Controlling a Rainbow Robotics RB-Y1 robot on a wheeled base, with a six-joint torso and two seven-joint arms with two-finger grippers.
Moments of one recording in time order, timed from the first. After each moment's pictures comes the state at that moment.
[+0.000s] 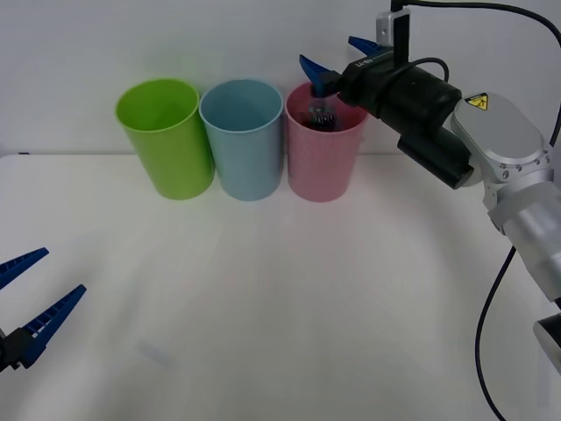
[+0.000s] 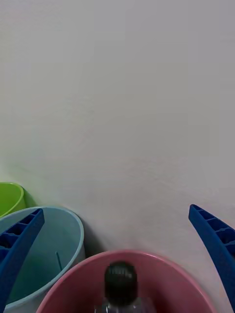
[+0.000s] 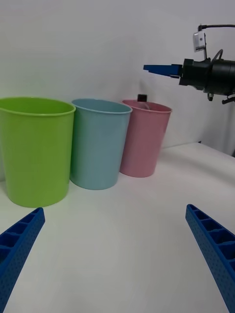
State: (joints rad) right arm -0.82 -0.44 0.26 -1.12 1.22 -0.35 -0.27; left arm 0.35 0.40 0.52 -1.66 -0.96 -1.22 0.00
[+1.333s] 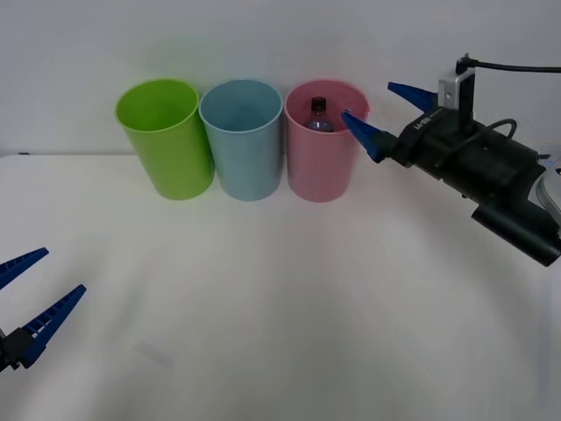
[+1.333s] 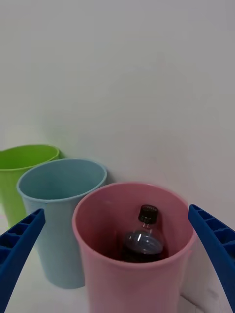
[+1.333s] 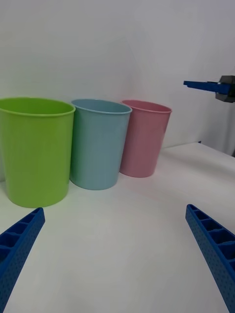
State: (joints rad) right arm -0.39 -0.63 0.18 -1.58 1.18 -0.46 -0.28; left arm 0.35 0.40 0.52 -1.66 -0.96 -1.22 0.00
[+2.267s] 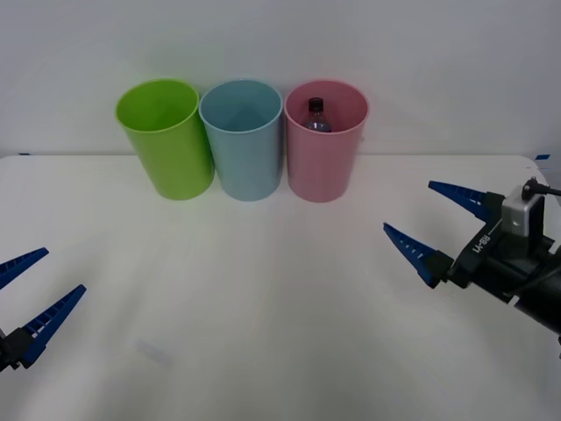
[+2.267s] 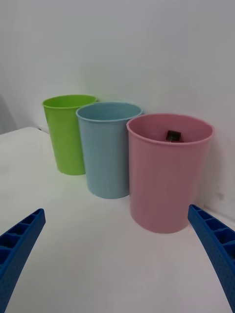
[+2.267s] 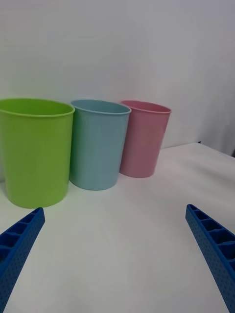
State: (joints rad) right arm 0.22 -0.67 -0.03 -2.02 1.16 -0.59 -0.19; left arm 0.35 0.40 0.52 -1.66 -0.96 -1.22 0.00
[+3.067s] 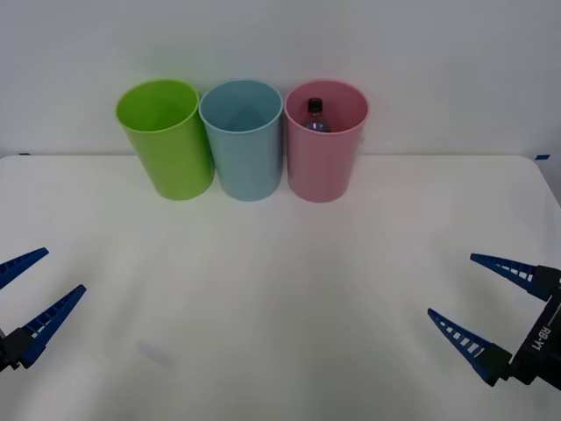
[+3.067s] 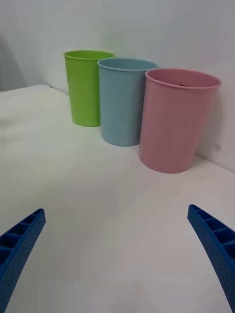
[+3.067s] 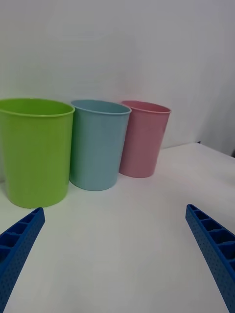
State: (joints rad) right arm 0.54 -0.55 -0.27 -2.06 1.14 -0.89 0.03; left arm 0.35 0.40 0.52 -1.66 -0.96 -1.22 0.00
